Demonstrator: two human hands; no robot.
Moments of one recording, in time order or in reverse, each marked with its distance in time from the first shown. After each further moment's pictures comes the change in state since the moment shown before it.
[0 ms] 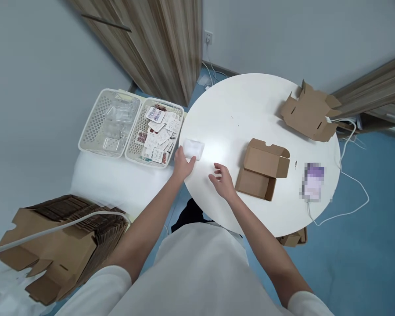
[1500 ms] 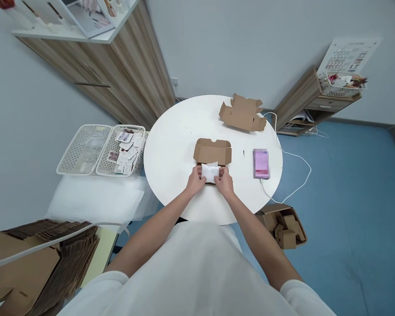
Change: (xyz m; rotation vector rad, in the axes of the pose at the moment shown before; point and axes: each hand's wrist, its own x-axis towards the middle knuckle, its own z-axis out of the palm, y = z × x) left_hand -0.133 0.106 0.148 -0.191 -0.307 0.162; right_hand -0.054 0.088 -0.152 -0.145 0.314 0.024
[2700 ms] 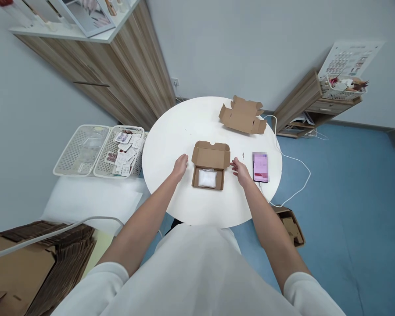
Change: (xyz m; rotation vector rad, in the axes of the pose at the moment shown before) left_hand 0.062 0.011 -0.056 -0.316 0.145 -0.196; right_hand 0.068 0.019 -0.063 0.425 -0.029 0.275
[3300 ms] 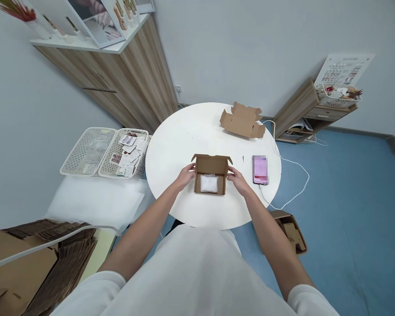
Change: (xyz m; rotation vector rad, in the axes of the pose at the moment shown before) left_hand -0.037 -0.004 -0.002 0.026 -0.332 0.086; right_hand -0.043 -0.002 0.001 0.005 -0.329 -0.162
